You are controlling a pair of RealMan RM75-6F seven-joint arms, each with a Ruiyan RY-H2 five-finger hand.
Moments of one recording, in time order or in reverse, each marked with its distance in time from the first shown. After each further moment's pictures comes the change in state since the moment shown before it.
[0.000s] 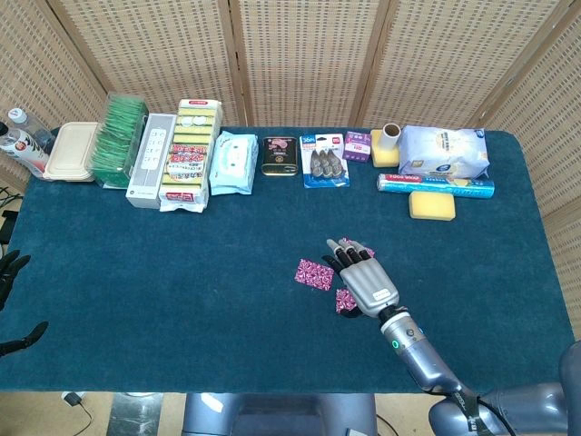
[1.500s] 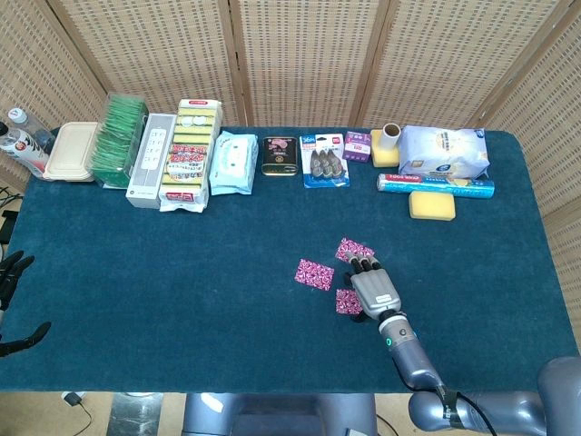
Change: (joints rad) left arm -0.006 -0.006 0.000 -0.007 -0.013 -0.012 0.024; right arm -0.111 -0.168 0.110 0.189 0.185 -0.131 -0.150
